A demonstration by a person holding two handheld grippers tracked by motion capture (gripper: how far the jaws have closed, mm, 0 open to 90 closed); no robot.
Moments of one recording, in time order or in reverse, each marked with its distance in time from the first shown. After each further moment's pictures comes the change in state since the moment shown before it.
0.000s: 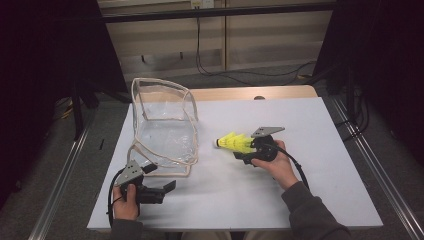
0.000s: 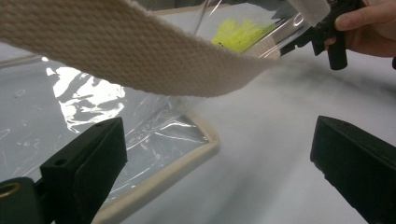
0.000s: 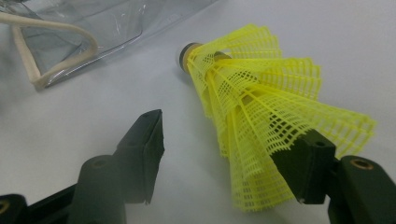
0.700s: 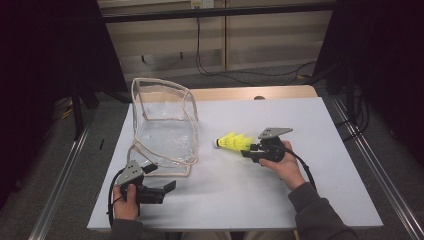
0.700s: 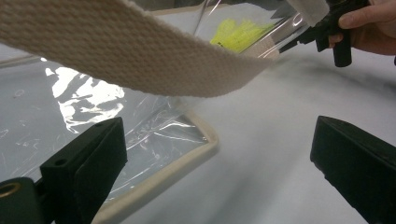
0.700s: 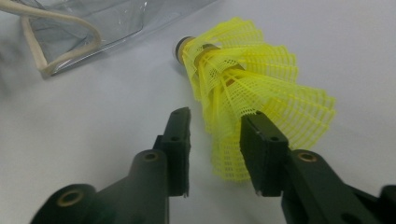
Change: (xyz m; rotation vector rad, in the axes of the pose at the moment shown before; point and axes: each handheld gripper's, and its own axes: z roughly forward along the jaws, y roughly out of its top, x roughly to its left) left arm -0.001 0.000 0.000 -0.002 0.000 -0.002; right arm -0.009 -0.008 -0.016 -0.014 0.011 -0.026
